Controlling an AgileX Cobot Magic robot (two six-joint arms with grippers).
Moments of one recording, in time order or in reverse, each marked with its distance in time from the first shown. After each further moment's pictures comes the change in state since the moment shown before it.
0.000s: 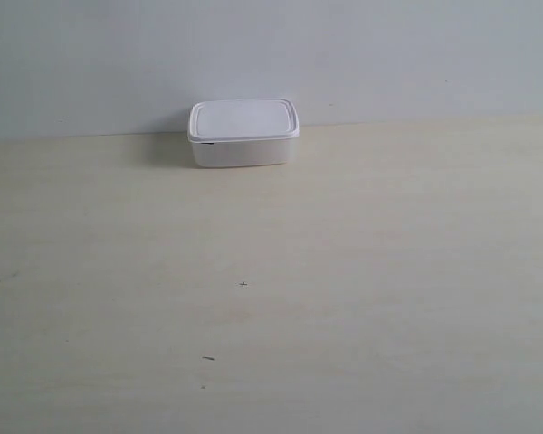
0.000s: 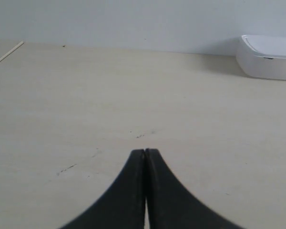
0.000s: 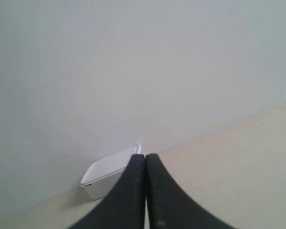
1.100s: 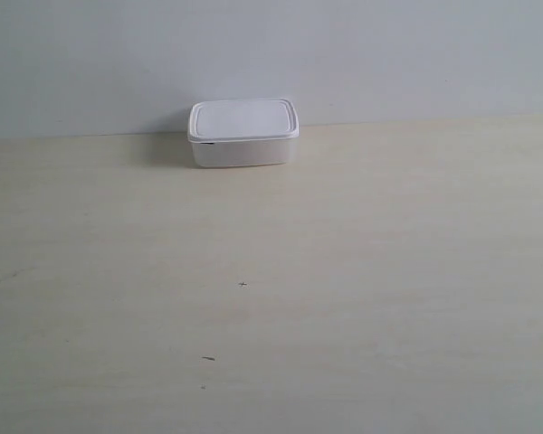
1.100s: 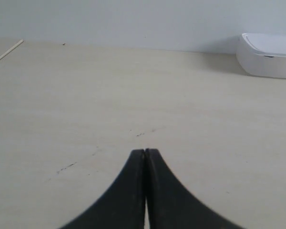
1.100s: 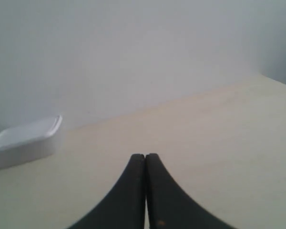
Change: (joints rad) left arm 0.000 0.000 0.000 0.000 0.006 0.000; right arm 0.000 0.000 0.000 1.502 0.359 -1.745
